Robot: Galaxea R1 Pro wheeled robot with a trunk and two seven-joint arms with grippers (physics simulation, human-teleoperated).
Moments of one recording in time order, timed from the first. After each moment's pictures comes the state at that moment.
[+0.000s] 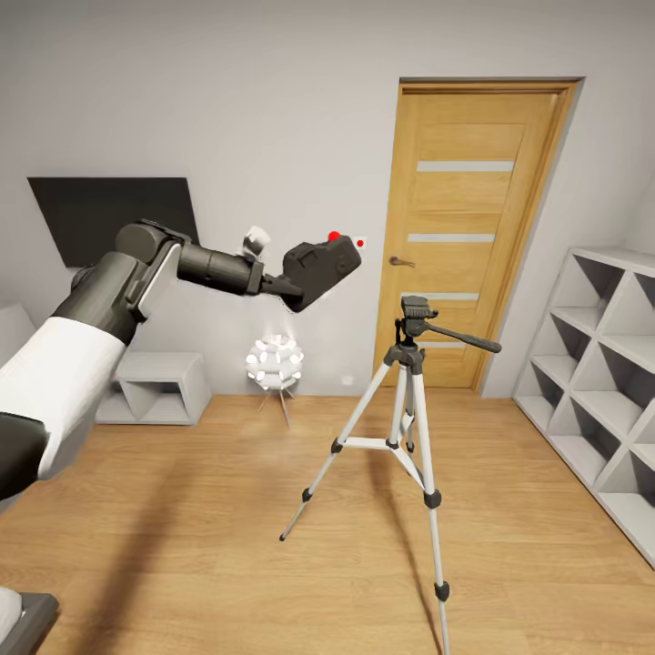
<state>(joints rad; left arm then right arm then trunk) -1.48 0.18 -0.40 -0.86 0.22 1.04 -1.28 -0.20 -0.07 0.14 0.08 -0.26 -0.12 0.00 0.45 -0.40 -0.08</state>
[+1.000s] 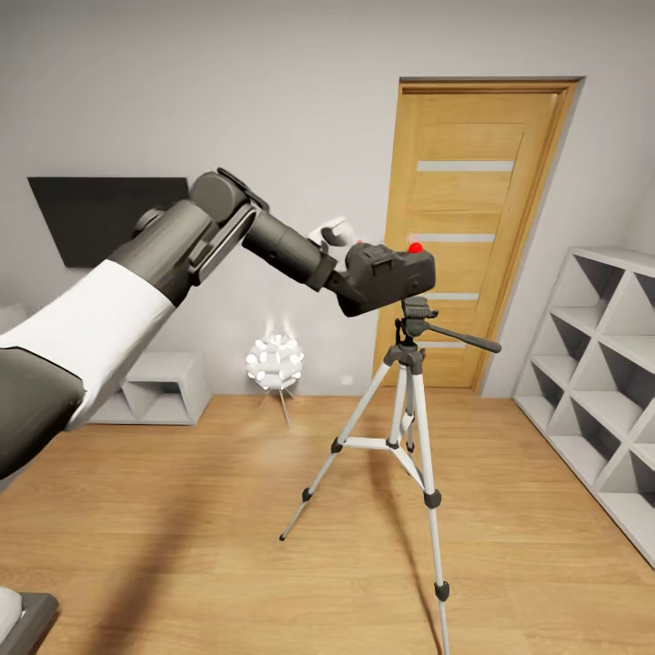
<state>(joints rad) -1.68 0.02 -0.72 -0.80 0.21 1.04 -1.33 -0.20 -0.07 0.14 0.08 -0.26 -0.12 0.00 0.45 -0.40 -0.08</state>
